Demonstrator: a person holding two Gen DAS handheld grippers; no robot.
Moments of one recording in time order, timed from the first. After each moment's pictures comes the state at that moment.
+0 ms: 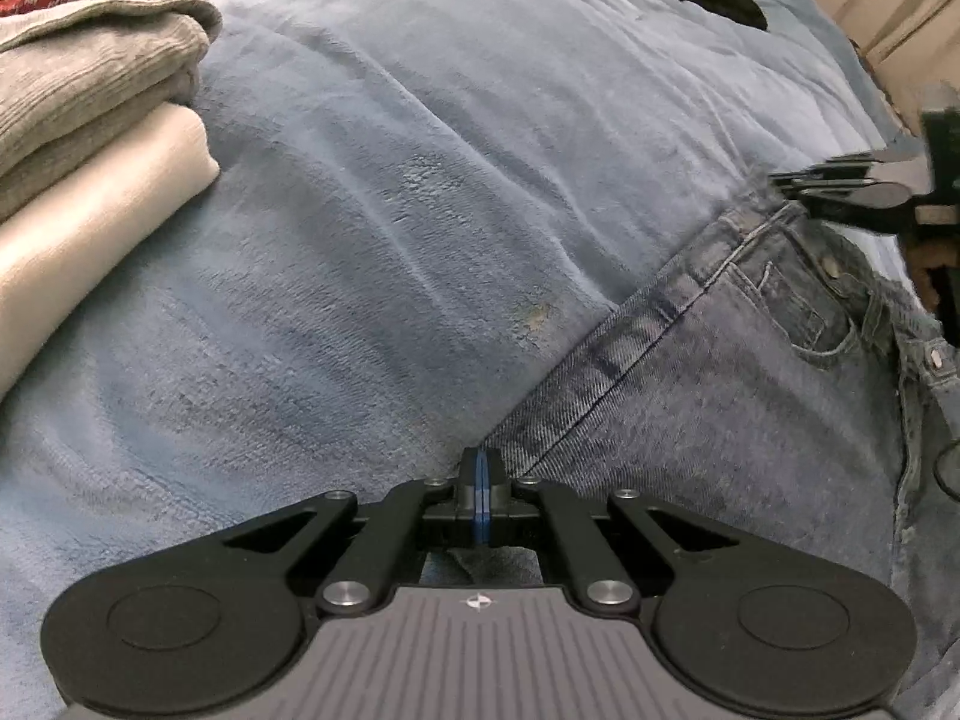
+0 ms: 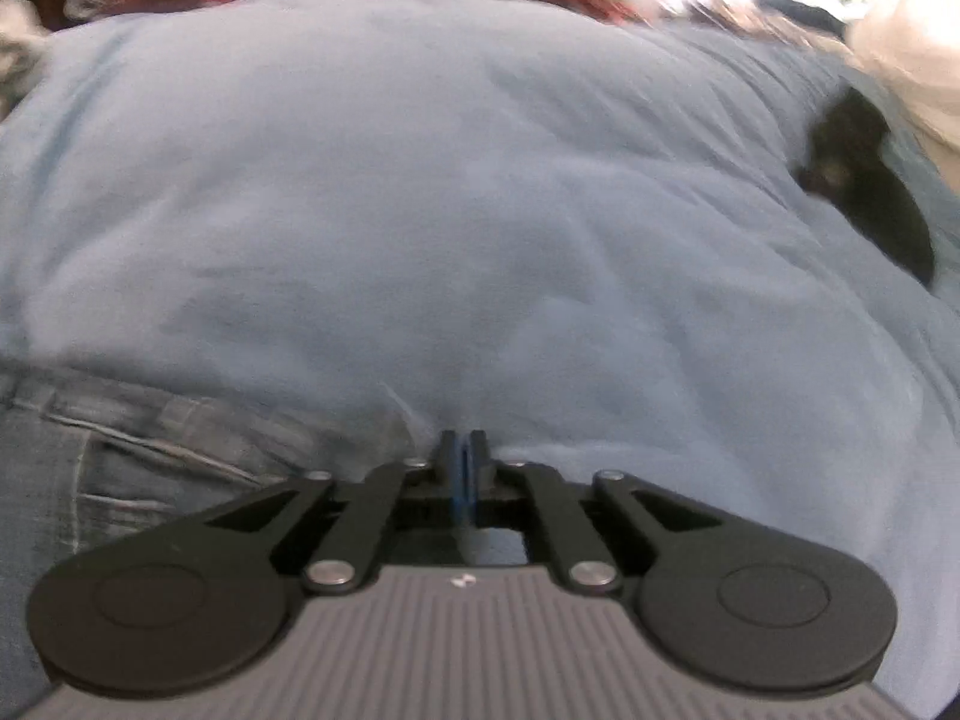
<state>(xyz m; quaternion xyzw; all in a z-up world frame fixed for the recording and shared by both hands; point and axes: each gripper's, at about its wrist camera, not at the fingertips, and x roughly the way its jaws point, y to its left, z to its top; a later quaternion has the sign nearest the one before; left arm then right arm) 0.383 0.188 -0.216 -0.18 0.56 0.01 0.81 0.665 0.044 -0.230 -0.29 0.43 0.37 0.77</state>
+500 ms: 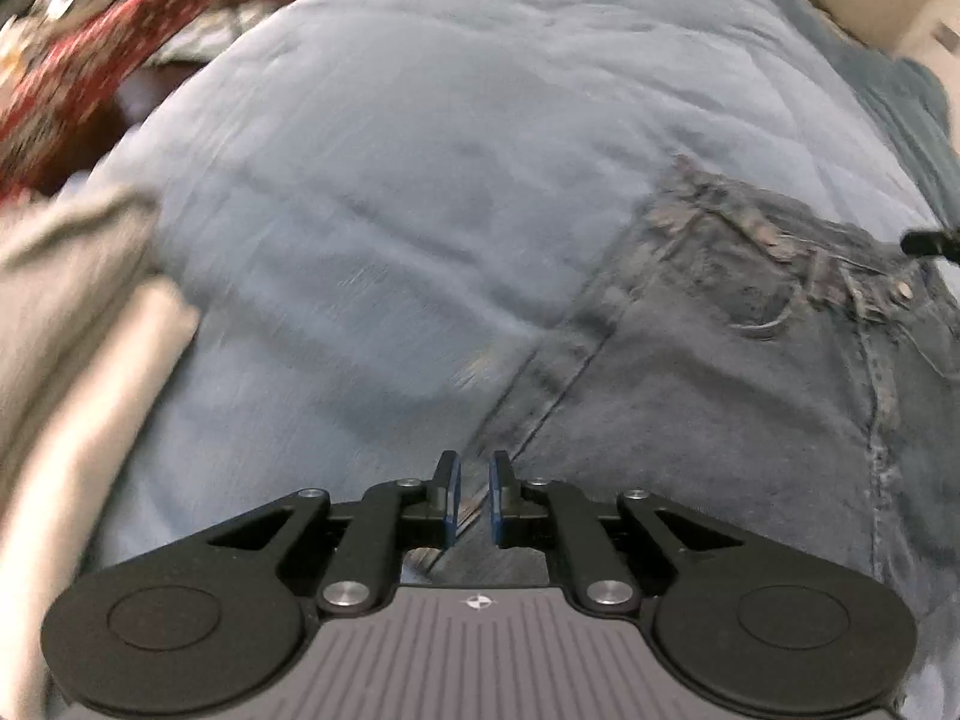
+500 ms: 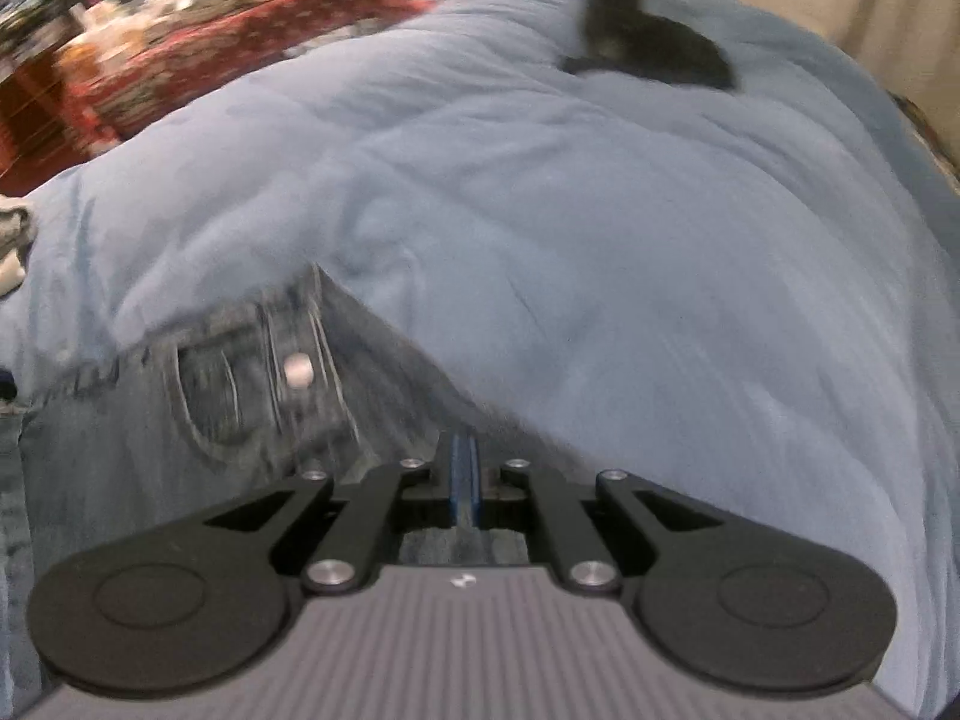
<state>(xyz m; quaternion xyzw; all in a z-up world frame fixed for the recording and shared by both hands) 0.397 0.151 -0.159 -0.05 0.55 -0.05 0.83 0.551 -0.127 -0.132 -0.16 0.46 0.22 0.84</state>
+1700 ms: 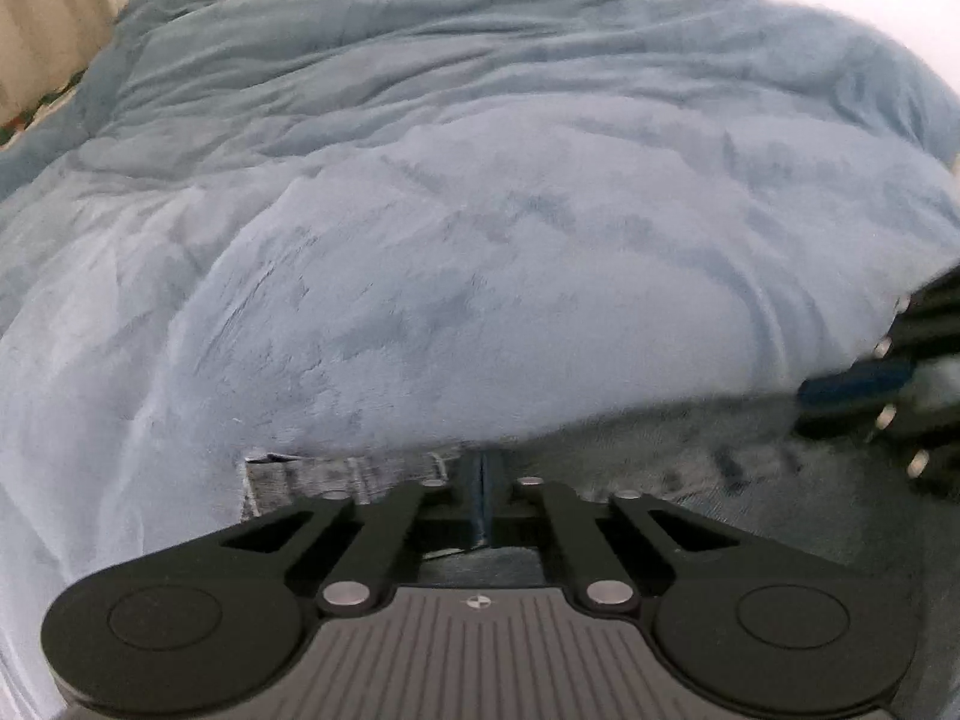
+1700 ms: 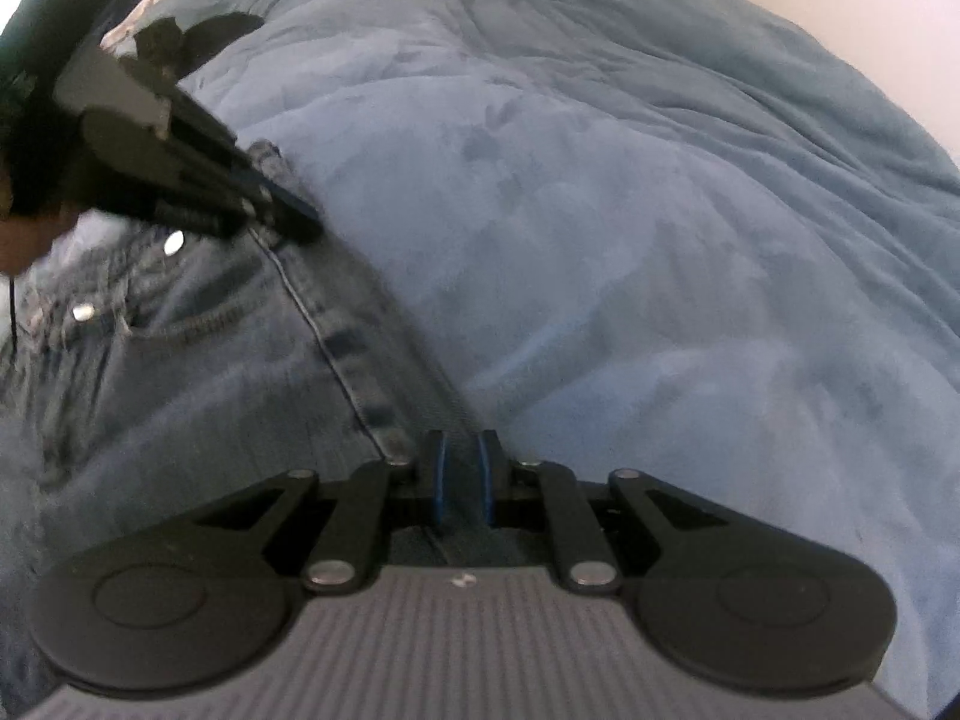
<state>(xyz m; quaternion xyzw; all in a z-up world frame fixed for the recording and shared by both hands) 0.501 -0.274 -0.159 0.36 0.35 -0.57 0.65 0.352 -0.287 -0.183 0.06 0.47 -0.11 0.87</state>
